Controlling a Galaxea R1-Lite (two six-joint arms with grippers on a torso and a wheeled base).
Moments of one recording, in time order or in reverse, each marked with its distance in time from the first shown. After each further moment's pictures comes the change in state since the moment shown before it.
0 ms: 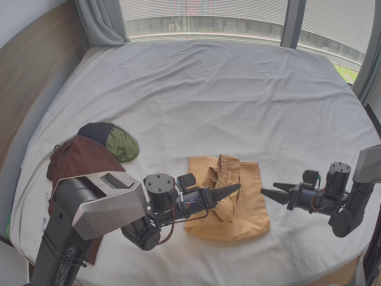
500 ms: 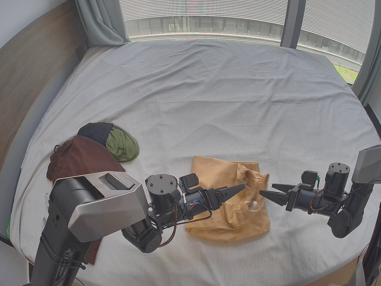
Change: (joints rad) left arm -0.027 -0.031 0.027 0.000 0.046 0.038; right arm 0.010 0.005 0.000 0.001 0.000 -0.001
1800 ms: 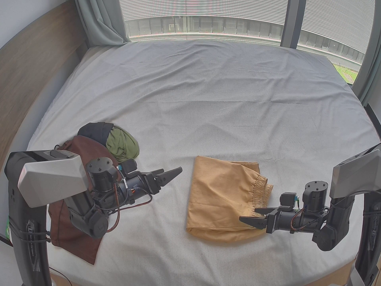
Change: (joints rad) left arm 0.309 -0.200 0.298 0.001 -0.013 0.266; right arm 0.149 0.152 0.019 -0.002 -0.085 -0.002
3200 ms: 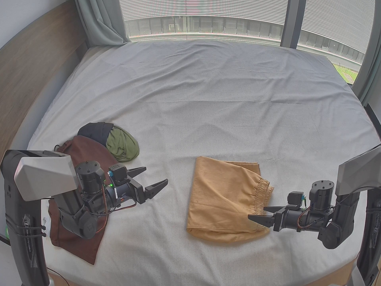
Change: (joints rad) left arm 0.094 -0.005 0.079 0.000 -0.007 0.482; right arm -0.065 -0.008 0.034 0.006 -0.005 -0.046
